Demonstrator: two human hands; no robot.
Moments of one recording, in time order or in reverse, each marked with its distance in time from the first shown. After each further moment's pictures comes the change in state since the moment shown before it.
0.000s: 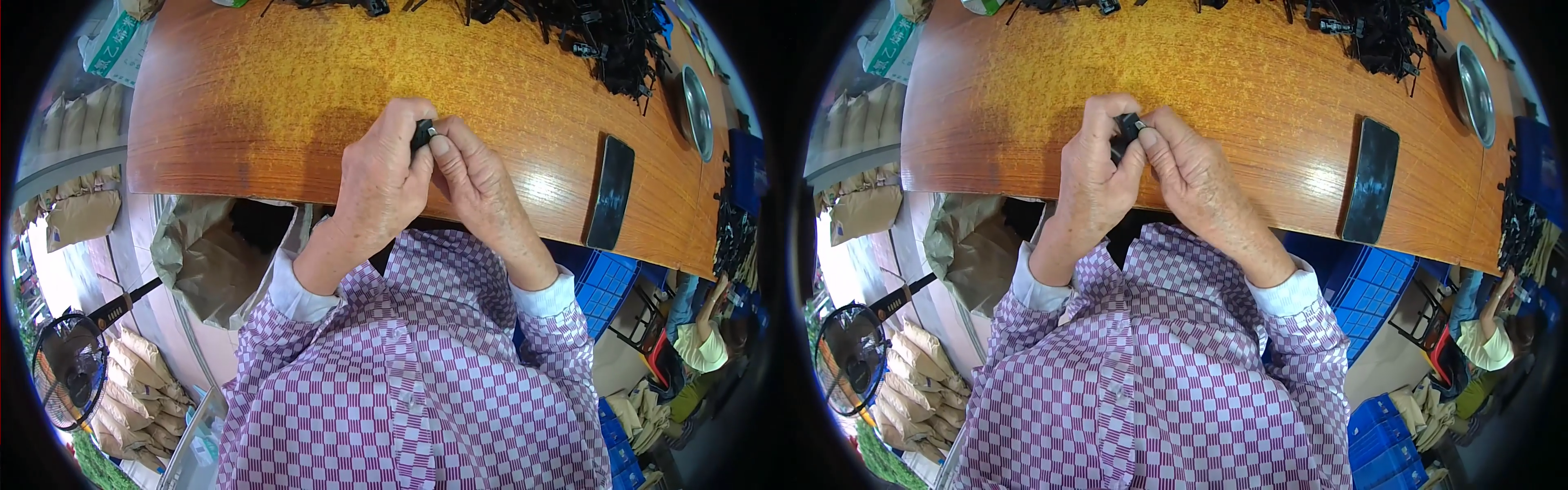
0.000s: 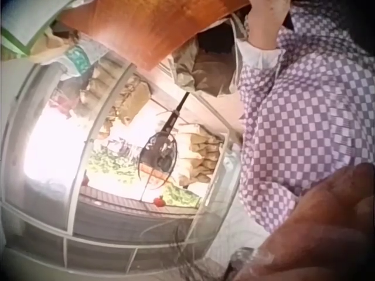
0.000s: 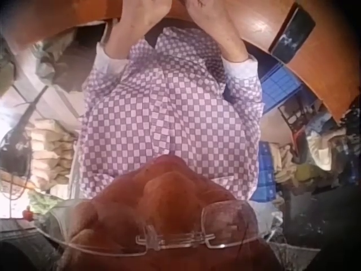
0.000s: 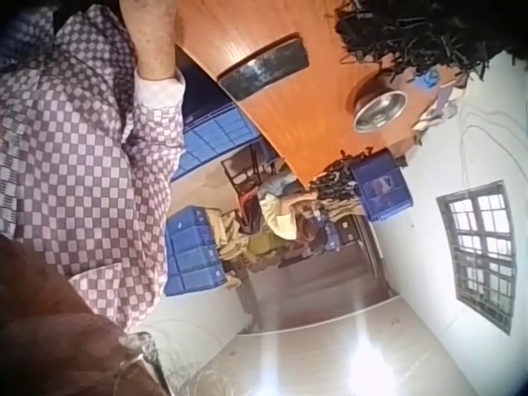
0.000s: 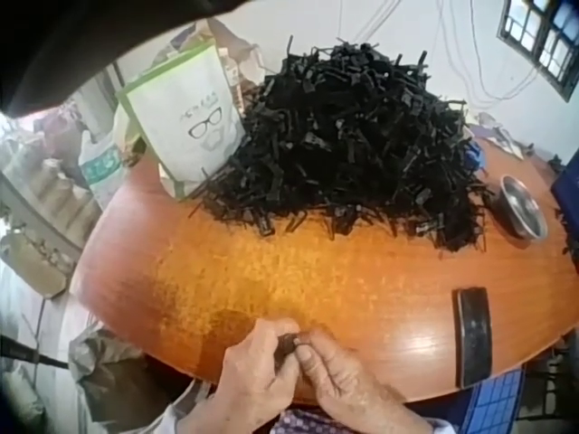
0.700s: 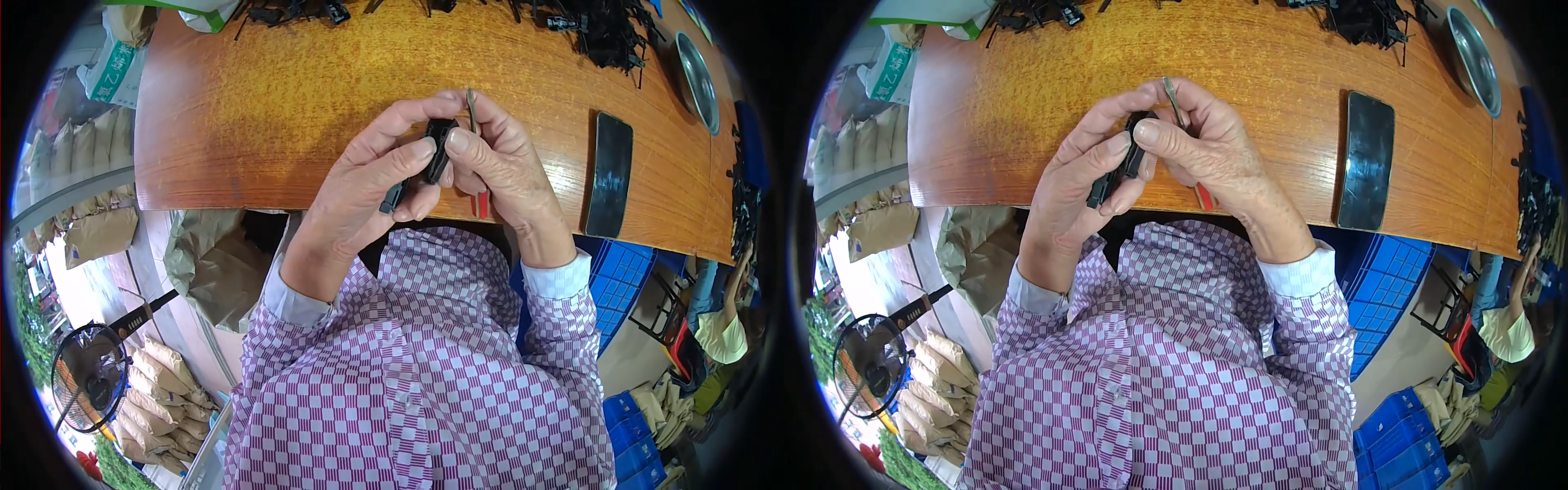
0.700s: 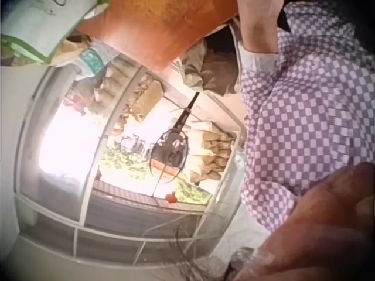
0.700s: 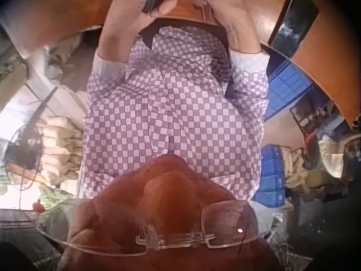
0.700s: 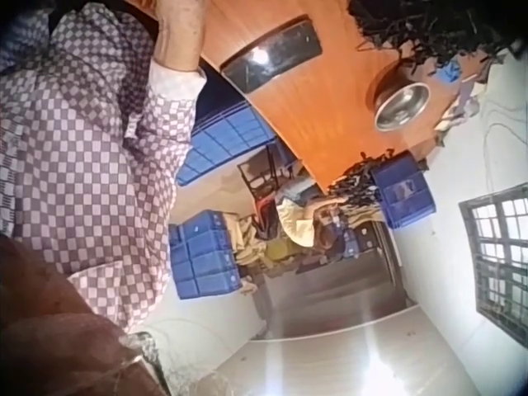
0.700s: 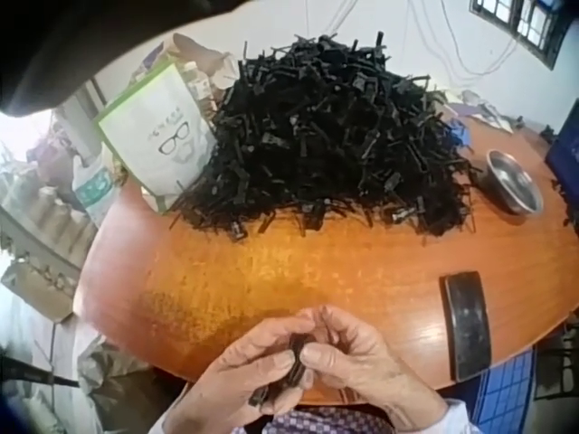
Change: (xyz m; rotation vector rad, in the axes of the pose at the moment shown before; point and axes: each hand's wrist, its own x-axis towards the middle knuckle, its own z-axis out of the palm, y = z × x) left_hand 0.011 0.021 -0.003 -1.394 -0.444 -0.568; right_hand -0.006 -0.002 -0.041 0.747 -0.040 0.119
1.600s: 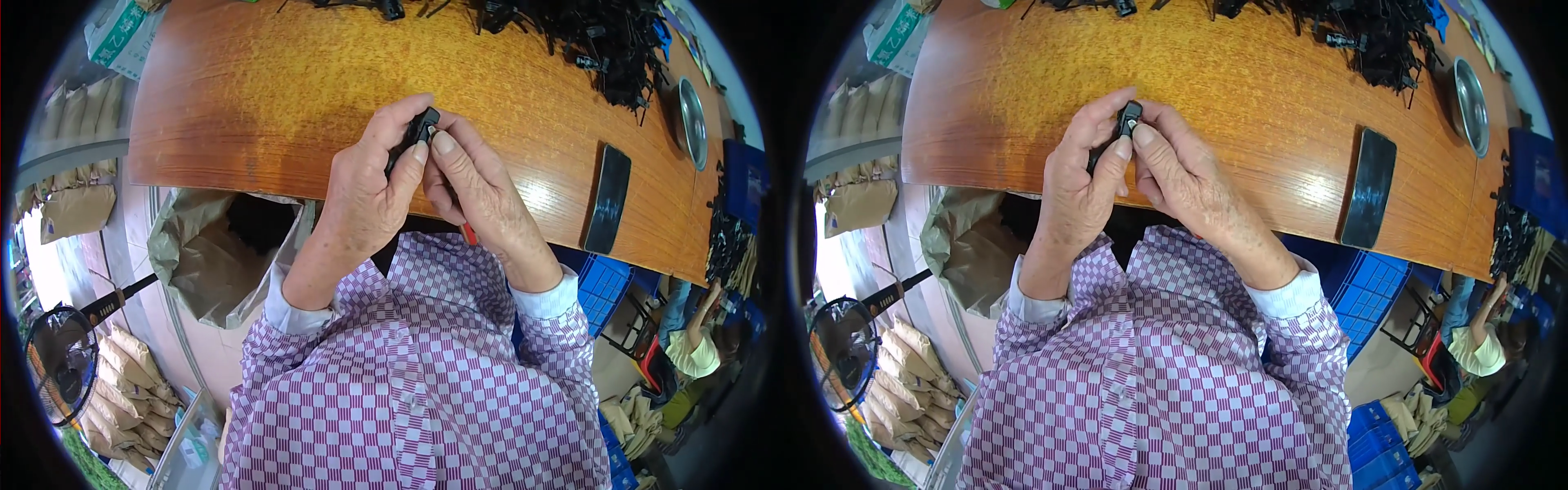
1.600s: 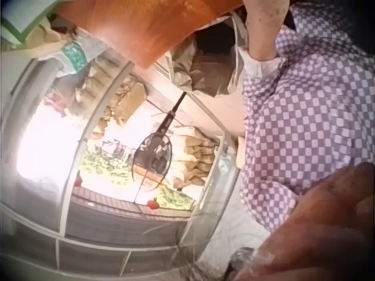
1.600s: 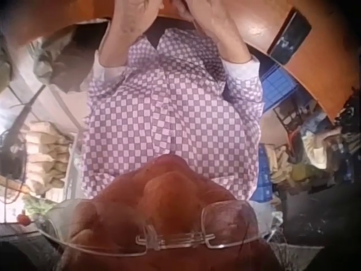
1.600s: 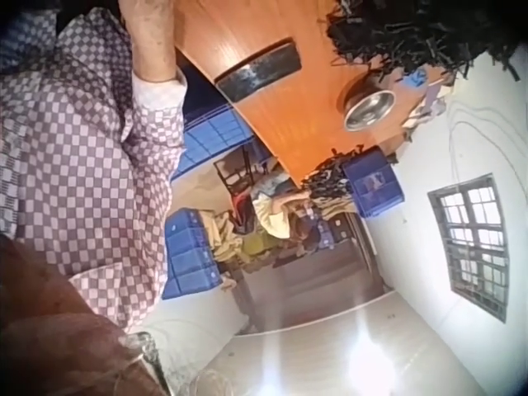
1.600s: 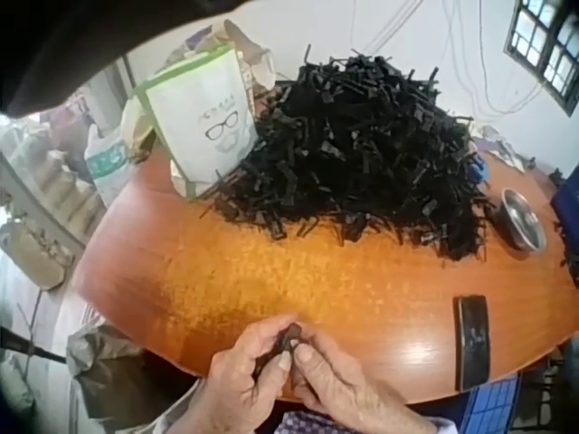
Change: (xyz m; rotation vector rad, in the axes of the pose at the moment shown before) left_hand -0.030 0.009 -0.012 0.923 0.429 0.425; right_hand 0.008 0.013 0.061 -0.363 0.008 0.100
